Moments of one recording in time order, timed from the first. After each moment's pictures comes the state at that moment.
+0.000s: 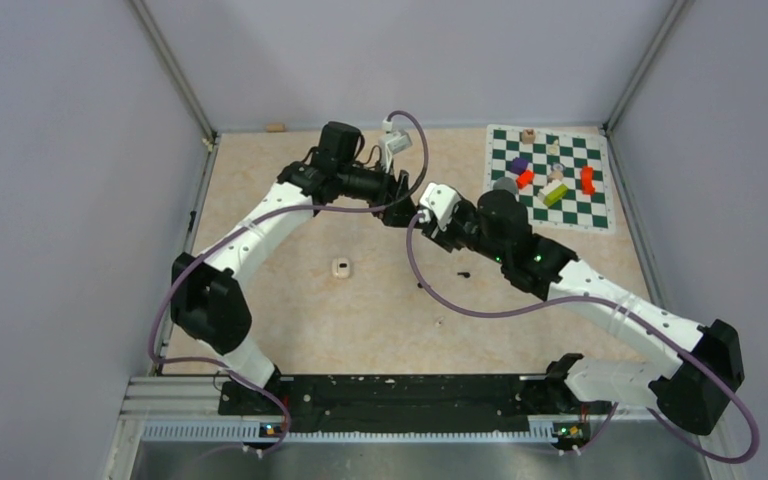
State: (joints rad) left arm -0.49 1.65 1.50 -0.50 0.93 -0.08; right arm 0.77 1.15 0.95 -0.10 -0.03 -0.50
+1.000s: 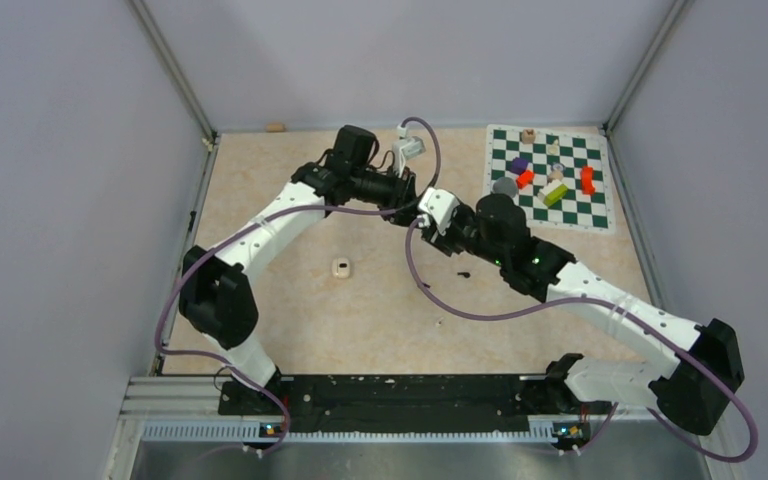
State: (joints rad) left arm -0.55 1.70 1.51 -0.50 0.90 -0.10; right arm 0.77 1.15 0.92 -0.10 -0.06 -0.50
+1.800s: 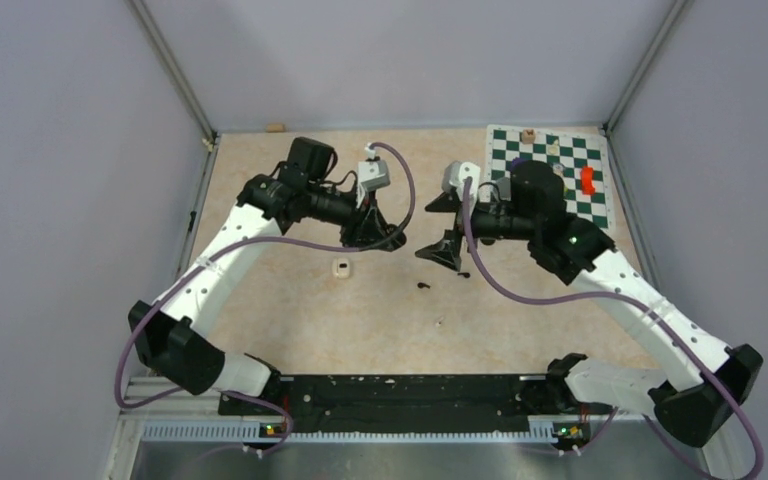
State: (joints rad) left arm -0.47 1.44 1.48 -0.84 0.98 0.42; right arm 0.64 1.09 1.15 -0.34 -0.64 -0.30
